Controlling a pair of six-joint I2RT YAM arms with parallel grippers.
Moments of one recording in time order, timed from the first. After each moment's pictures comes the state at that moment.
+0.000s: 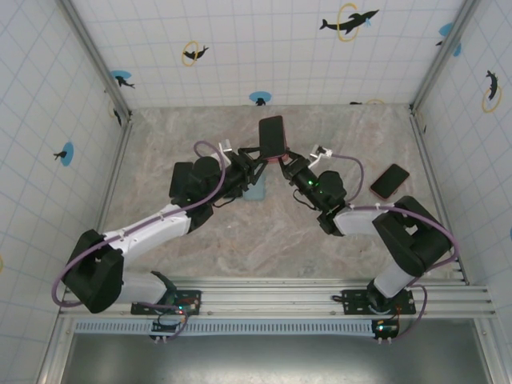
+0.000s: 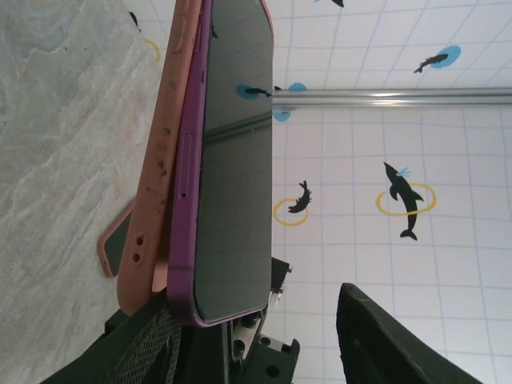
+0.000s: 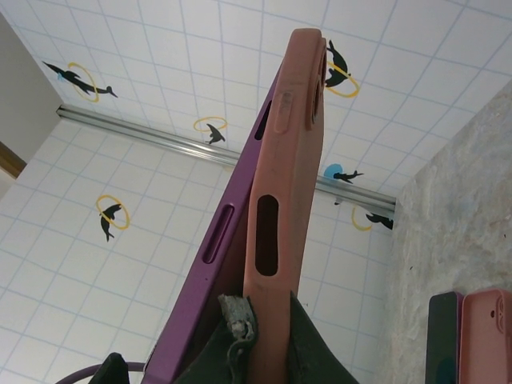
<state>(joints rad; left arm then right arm) -0.69 1.33 0.77 0.51 0.23 -1.54 0.68 1.62 0.60 1.23 -0.02 1.34</state>
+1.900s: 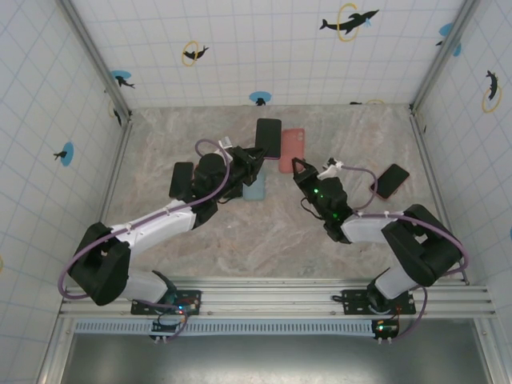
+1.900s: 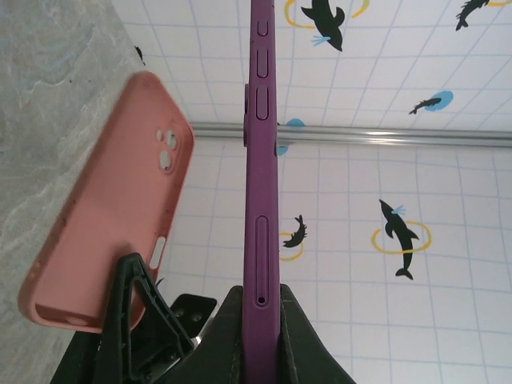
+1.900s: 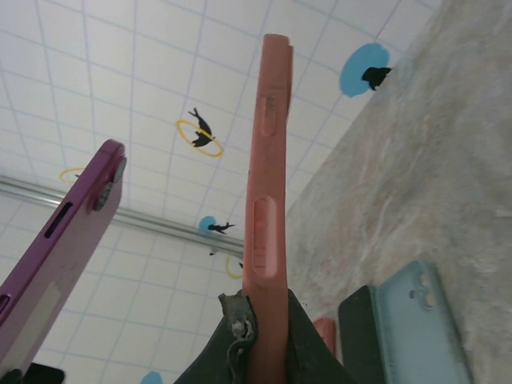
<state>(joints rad) -0.70 1.39 0.81 0.52 0.13 -1.56 0.66 1.52 0.49 0.98 0.21 1.22</state>
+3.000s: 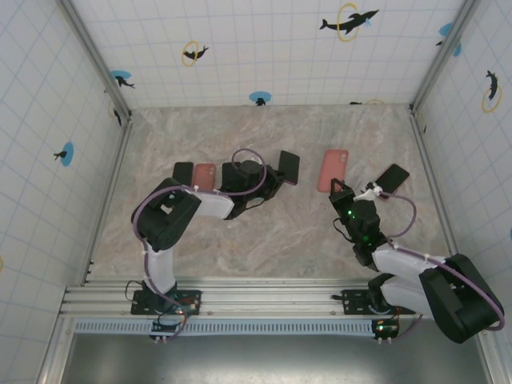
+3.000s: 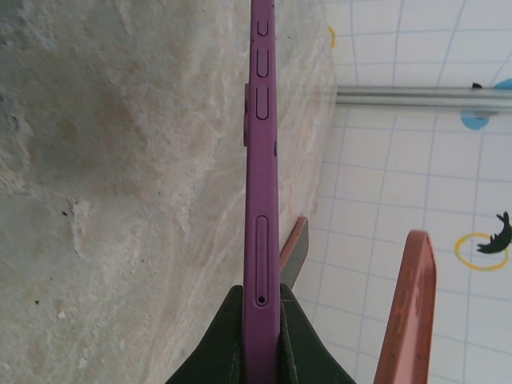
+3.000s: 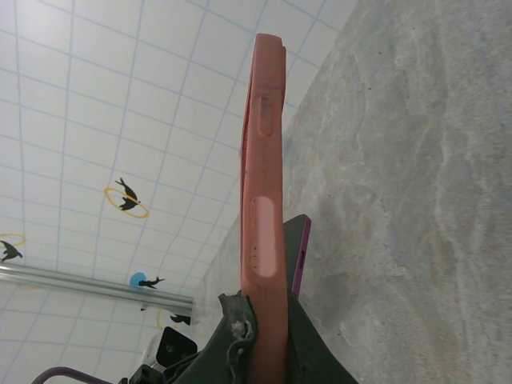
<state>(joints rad) -0.73 1.95 0.93 0.64 0.19 -1.46 0.49 1.12 0.16 0.80 0.23 1.20</state>
